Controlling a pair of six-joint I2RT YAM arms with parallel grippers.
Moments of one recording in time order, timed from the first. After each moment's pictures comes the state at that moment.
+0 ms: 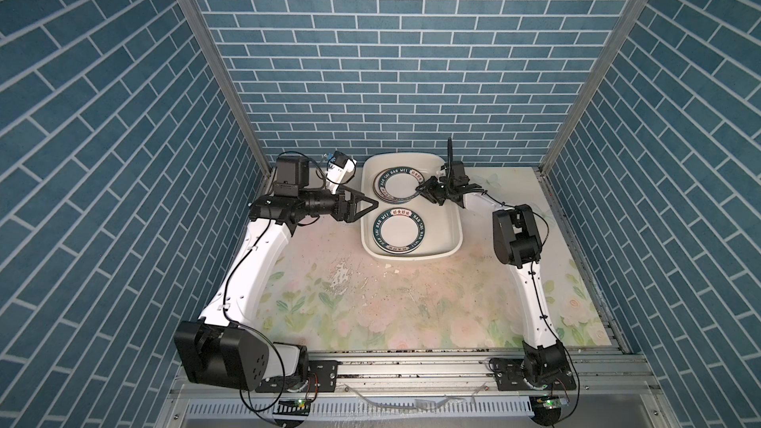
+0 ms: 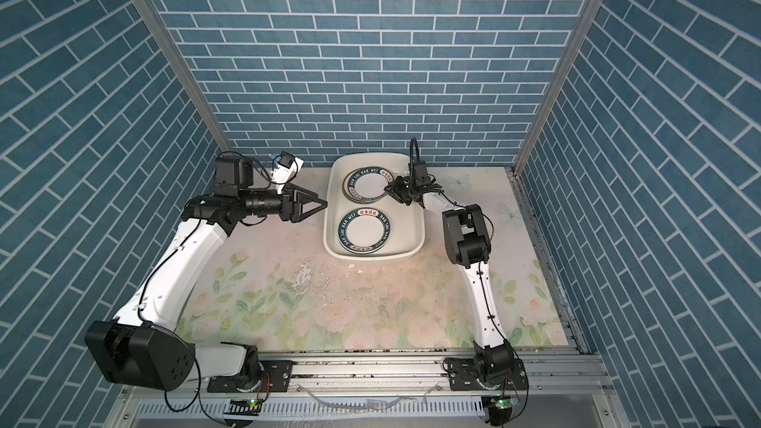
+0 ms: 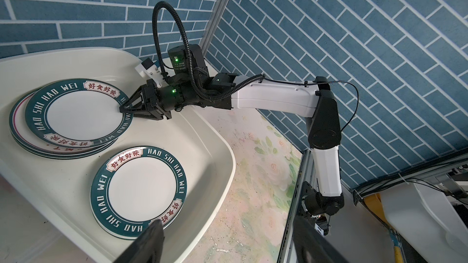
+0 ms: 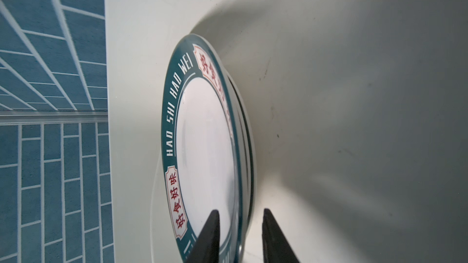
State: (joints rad) left arm -0.14 1.35 1.38 -0.66 0.97 0.02; right arm 0.37 2.50 1.98 -0.14 -0.50 0.88
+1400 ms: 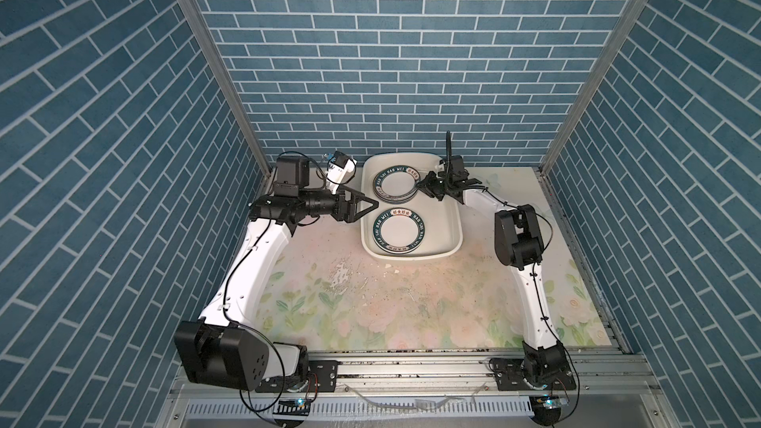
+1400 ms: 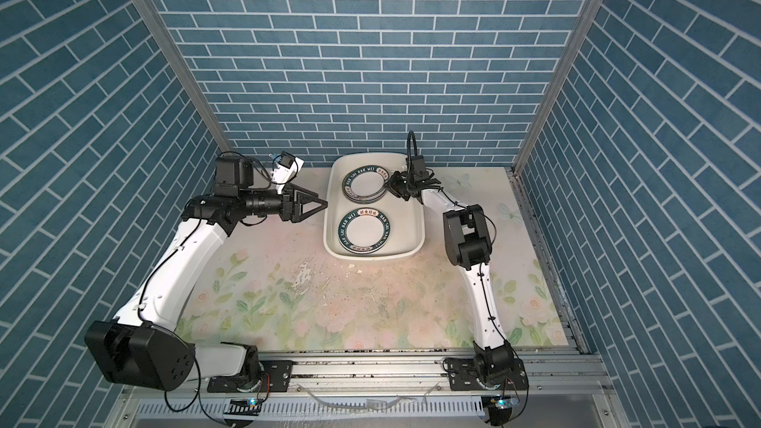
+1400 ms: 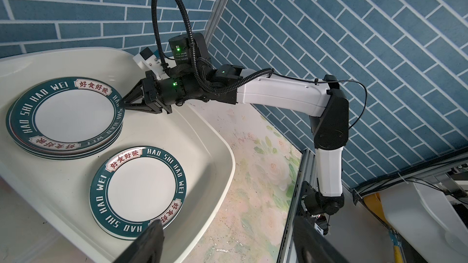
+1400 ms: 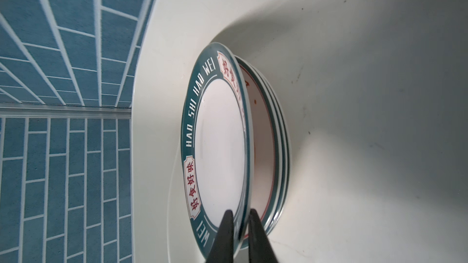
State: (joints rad) left arm -0.14 1.35 1.38 -0.66 0.97 0.02; right arm 0.39 2.46 2.01 -0.21 -0.48 0.86
